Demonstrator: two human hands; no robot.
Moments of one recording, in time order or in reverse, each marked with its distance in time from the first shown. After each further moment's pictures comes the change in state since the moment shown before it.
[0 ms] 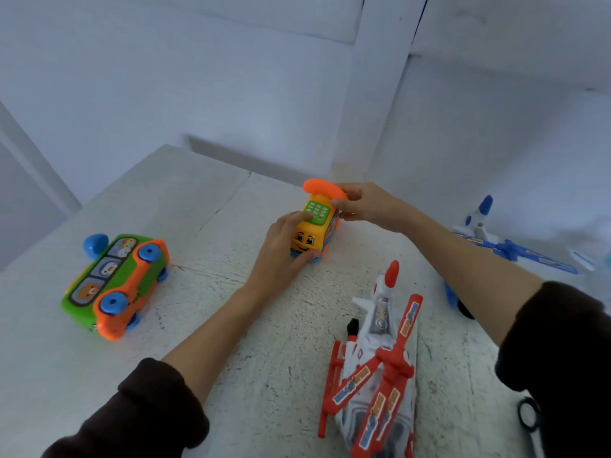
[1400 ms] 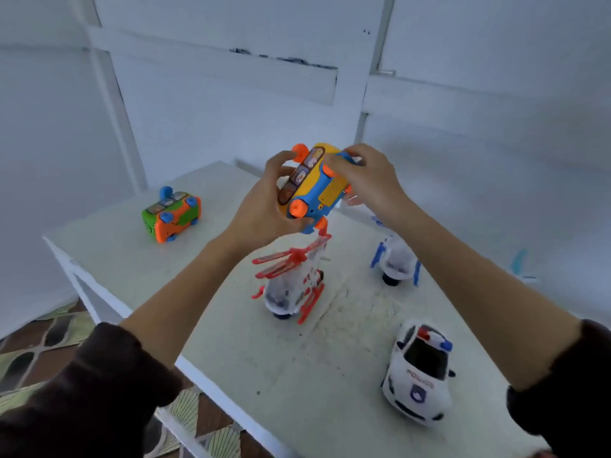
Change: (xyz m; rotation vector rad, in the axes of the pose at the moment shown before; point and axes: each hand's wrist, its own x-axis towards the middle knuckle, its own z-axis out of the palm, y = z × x) left_hand -0.106 0.253 -0.037 -0.055 0.174 0.054; right_hand -0.247 -0.080 -0.023 0.036 0.404 -0.334
